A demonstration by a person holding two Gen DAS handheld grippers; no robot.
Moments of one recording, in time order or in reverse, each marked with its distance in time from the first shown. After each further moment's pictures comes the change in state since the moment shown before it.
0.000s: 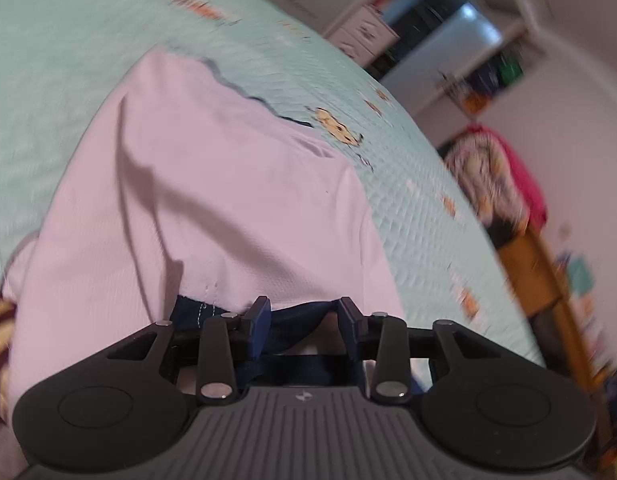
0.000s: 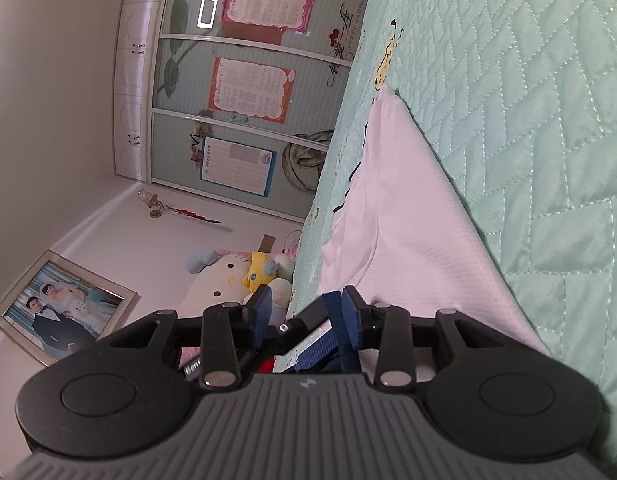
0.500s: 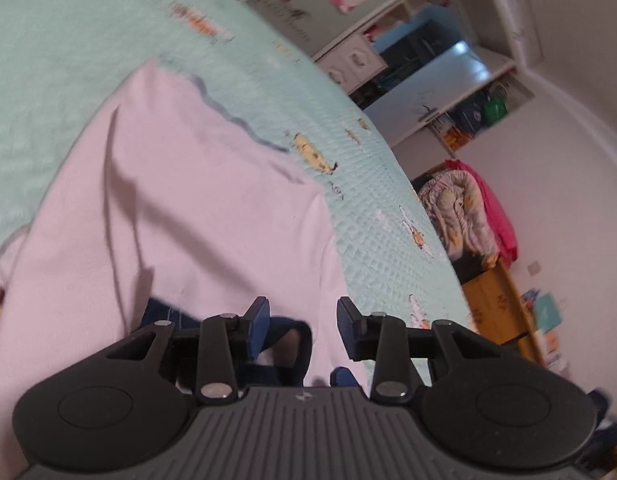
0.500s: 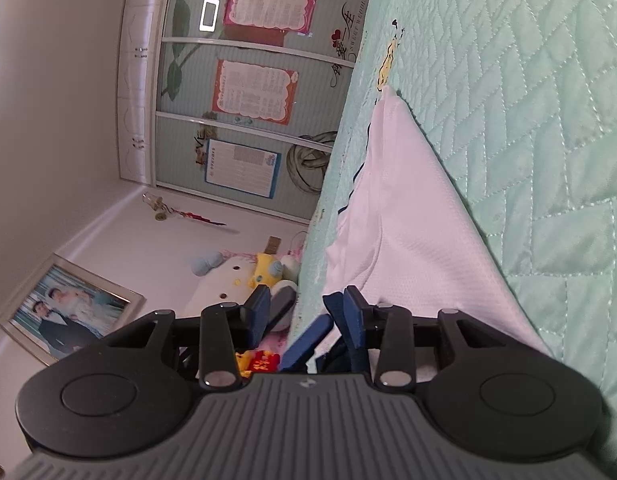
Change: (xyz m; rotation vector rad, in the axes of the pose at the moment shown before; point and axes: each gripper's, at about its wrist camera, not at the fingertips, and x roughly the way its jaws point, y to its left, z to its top) left arm -0.016 -0.031 -0.004 0.041 -0.067 -0.082; right arm -0.004 -0.007 0.001 0.034 -0.006 0.035
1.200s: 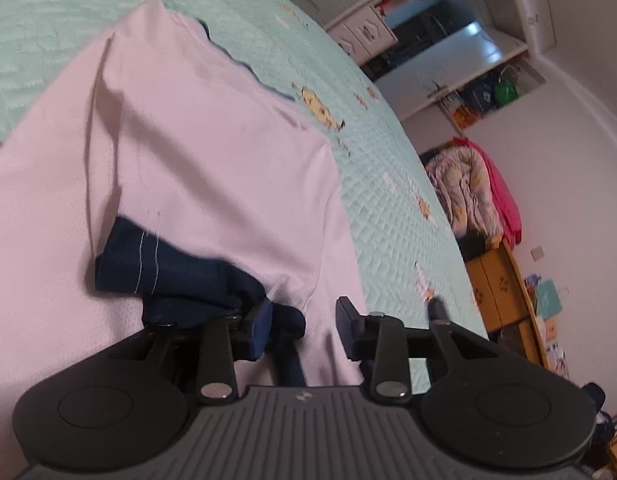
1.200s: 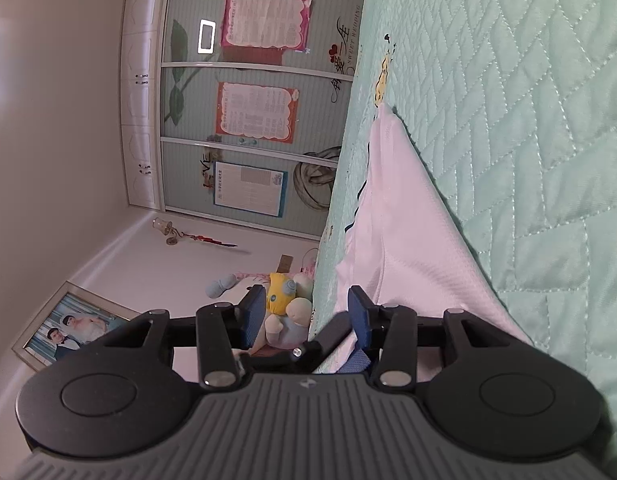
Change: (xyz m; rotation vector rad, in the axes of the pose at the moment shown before) left arm 0.020 0.004 -0.024 -0.052 0.059 0.005; right arm -0.008 -0.003 0.003 0.043 -0.051 0.024
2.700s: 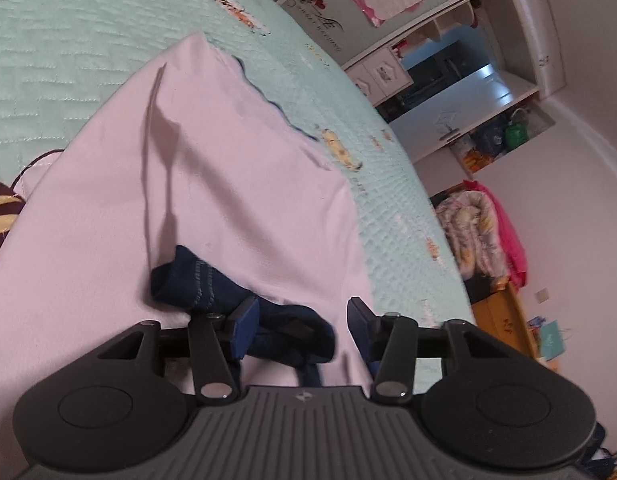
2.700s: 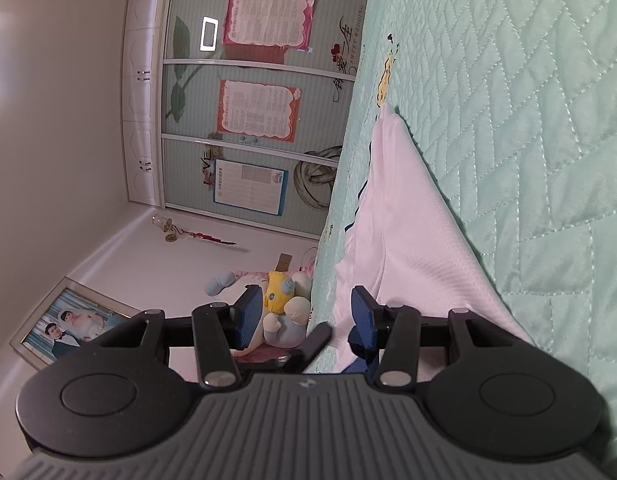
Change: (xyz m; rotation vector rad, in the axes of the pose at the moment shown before) left arm -0.027 0.021 -0.010 -0.050 -0.104 0.007; right arm 0.001 0.001 0.001 -0.020 0.005 -0.007
